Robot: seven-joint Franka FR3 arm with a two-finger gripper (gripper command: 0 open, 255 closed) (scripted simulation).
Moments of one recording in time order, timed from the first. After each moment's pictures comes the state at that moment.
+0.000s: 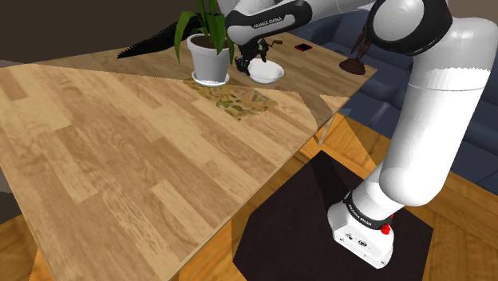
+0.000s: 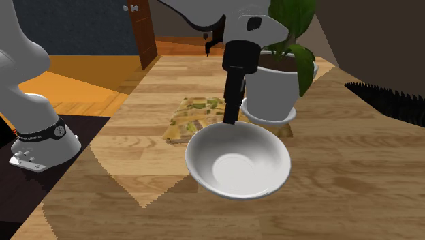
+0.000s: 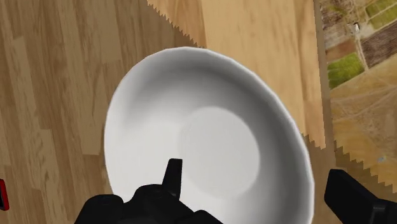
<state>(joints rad) -0.05 0.40 0.08 -1.58 -0.60 1.80 0.38</state>
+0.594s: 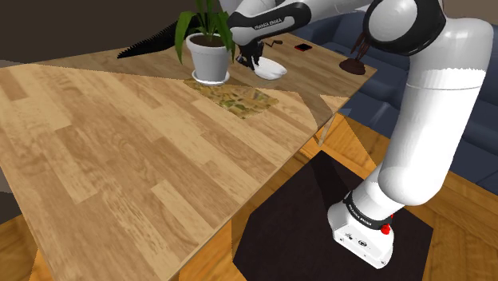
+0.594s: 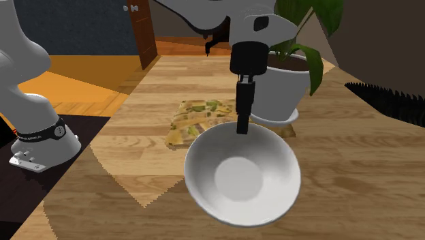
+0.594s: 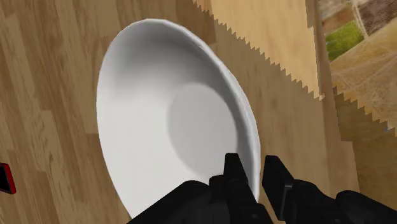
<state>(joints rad) -0.07 0.43 0.08 -1.56 -0.63 1.88 0.40</state>
